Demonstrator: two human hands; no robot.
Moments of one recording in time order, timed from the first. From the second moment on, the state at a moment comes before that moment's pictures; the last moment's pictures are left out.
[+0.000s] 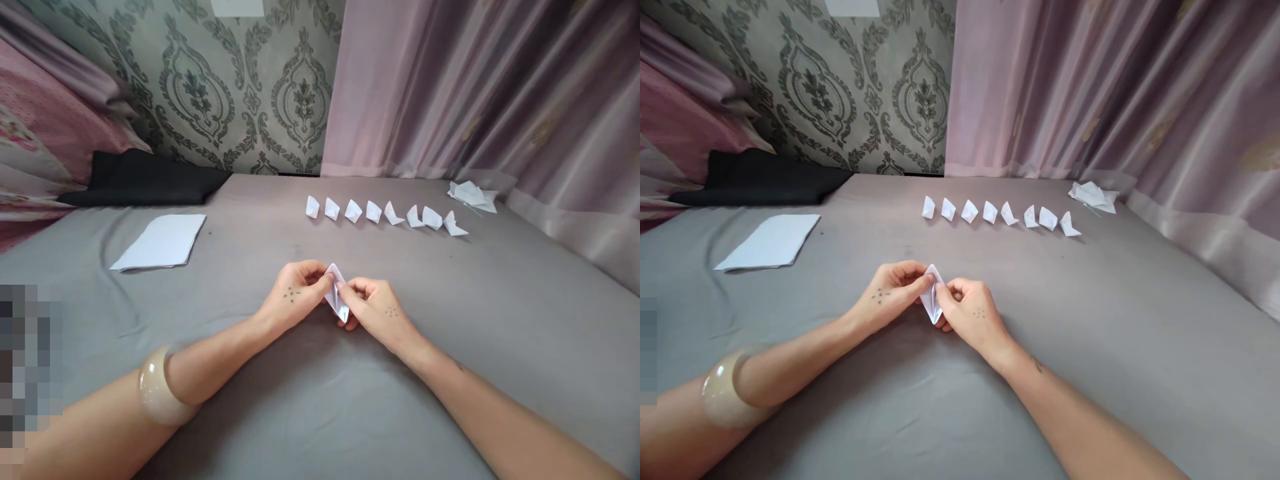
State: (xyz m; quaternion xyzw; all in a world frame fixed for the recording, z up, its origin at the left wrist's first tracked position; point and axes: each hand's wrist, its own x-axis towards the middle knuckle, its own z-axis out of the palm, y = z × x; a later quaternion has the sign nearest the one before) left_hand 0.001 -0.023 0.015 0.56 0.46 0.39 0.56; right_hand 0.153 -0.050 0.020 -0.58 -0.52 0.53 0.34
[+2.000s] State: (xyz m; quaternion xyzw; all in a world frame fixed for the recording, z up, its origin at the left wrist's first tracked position) left_hand -0.005 -0.024 0.016 0.71 0.52 0.44 0.18; right_hand 0.160 -0.045 0.010 -0.54 -0.54 0.48 0.43
